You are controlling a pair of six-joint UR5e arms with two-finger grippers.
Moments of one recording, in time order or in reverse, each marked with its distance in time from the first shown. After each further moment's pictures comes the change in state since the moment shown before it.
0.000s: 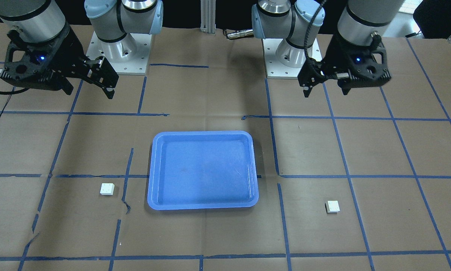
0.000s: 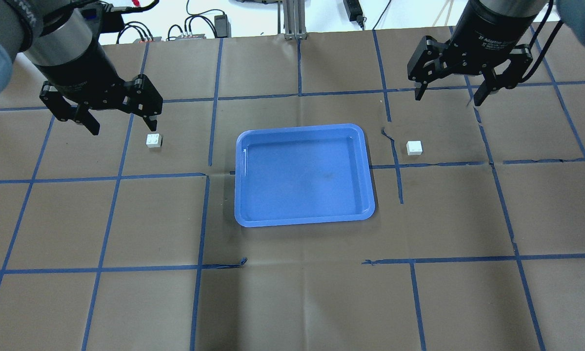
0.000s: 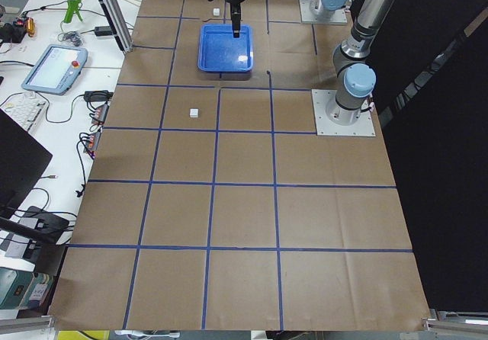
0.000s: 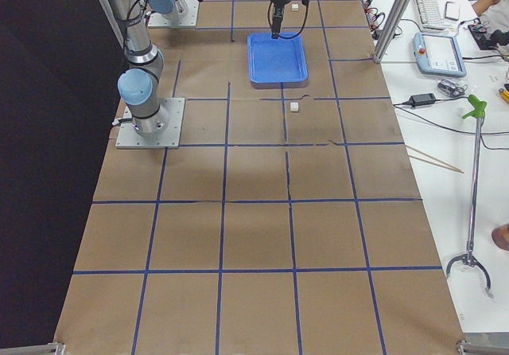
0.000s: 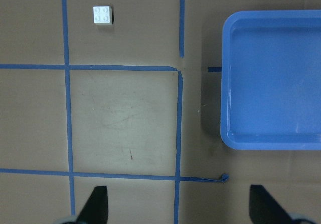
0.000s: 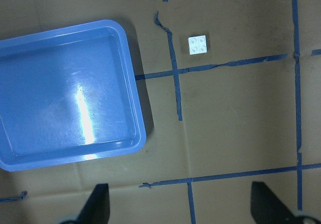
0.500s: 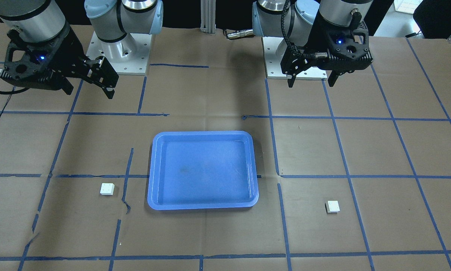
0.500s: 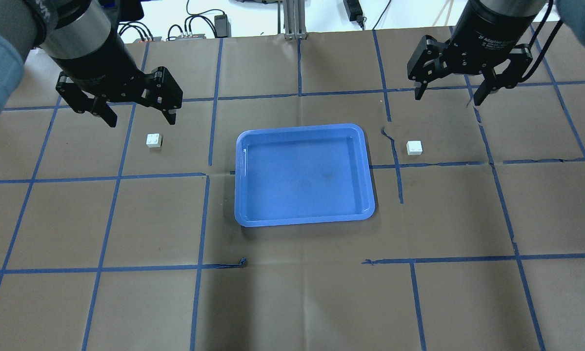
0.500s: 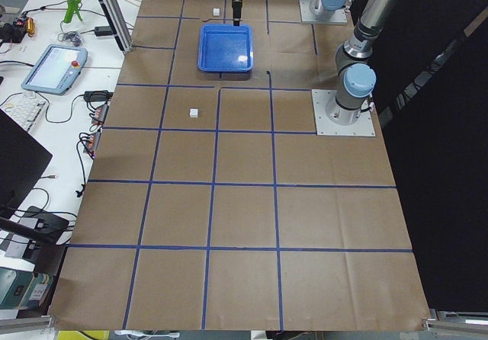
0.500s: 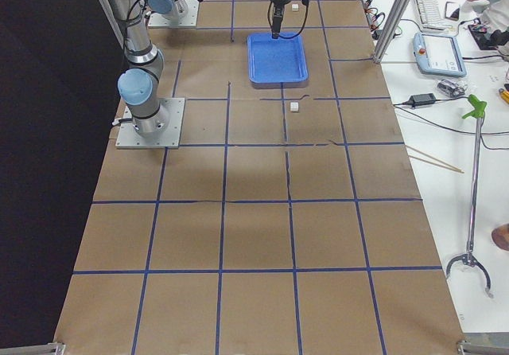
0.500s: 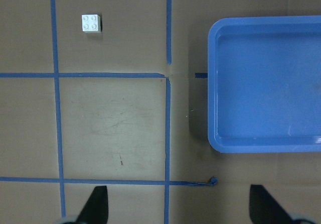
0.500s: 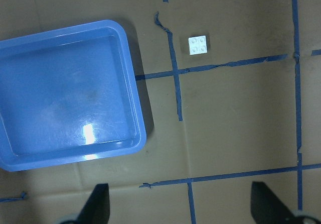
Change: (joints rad) left arm -0.118 0.060 0.029 -0.018 -0.005 -0.058; right arm 0.000 0.000 0.000 -0.001 0.000 0.000
